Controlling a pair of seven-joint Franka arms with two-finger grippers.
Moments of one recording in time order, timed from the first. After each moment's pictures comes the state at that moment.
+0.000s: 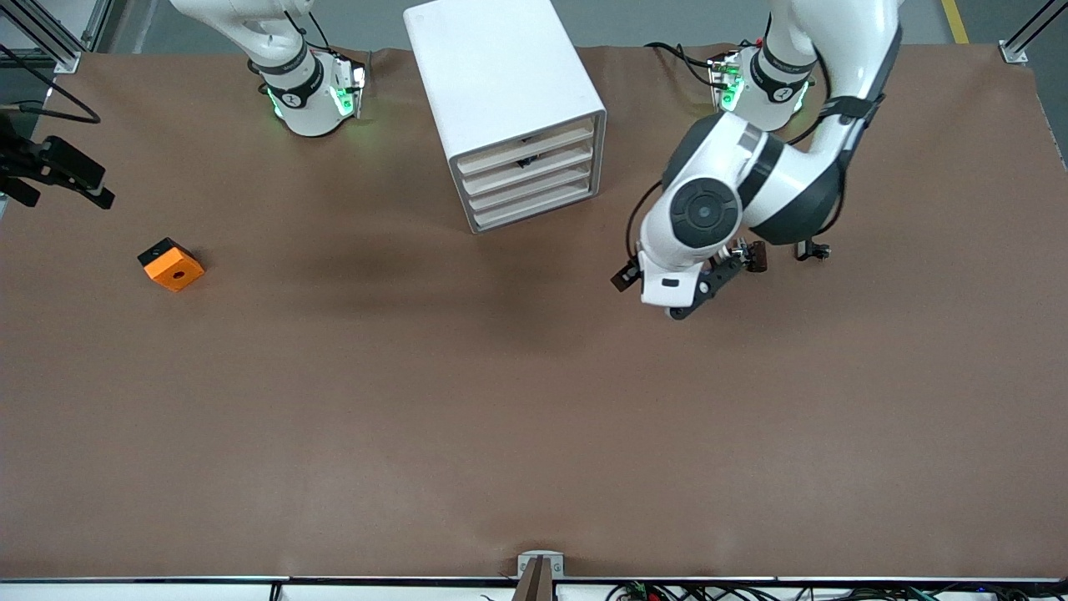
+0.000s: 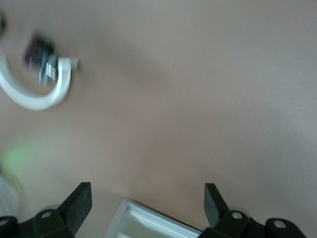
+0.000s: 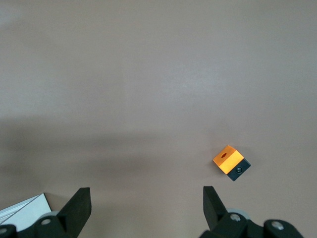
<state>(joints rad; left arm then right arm) -0.40 0.41 -0.21 -1.61 -0.09 1.75 -1.42 0.00 -0.10 -0.05 -1.64 0.01 1.58 0.01</state>
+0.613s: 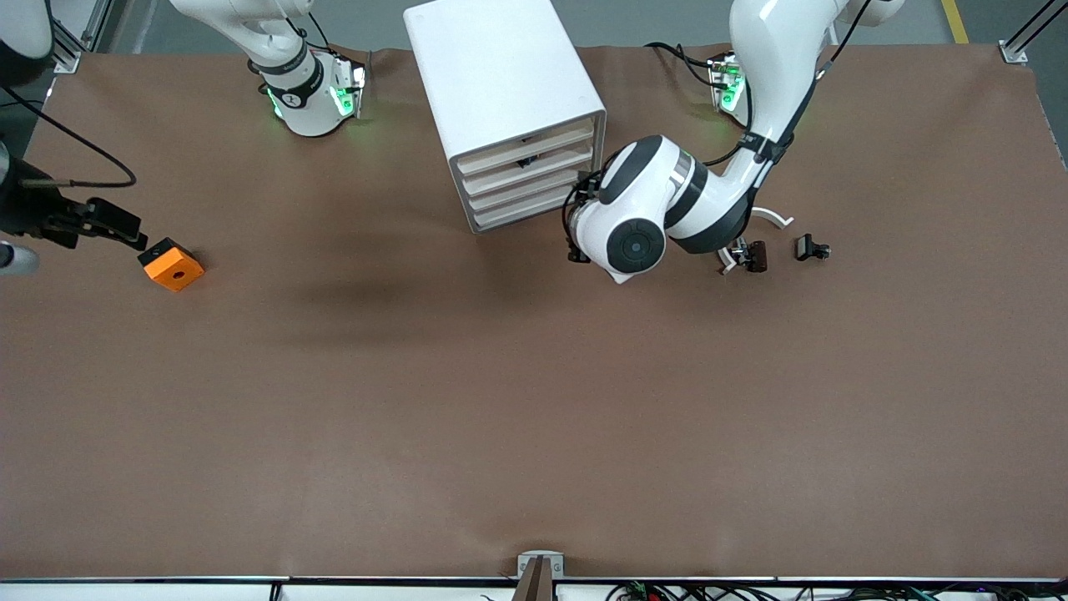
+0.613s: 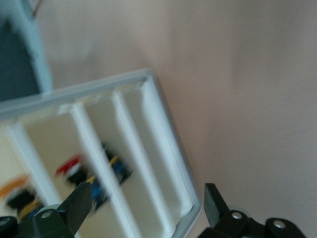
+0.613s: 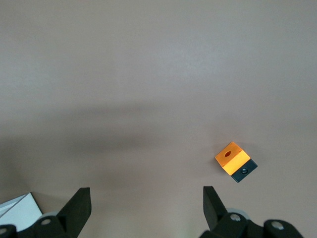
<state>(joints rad) -0.49 0.54 -0.21 -1.61 -0.54 1.72 -2.10 0.00 0.06 -0.04 -1.61 0.00 1.59 0.01</state>
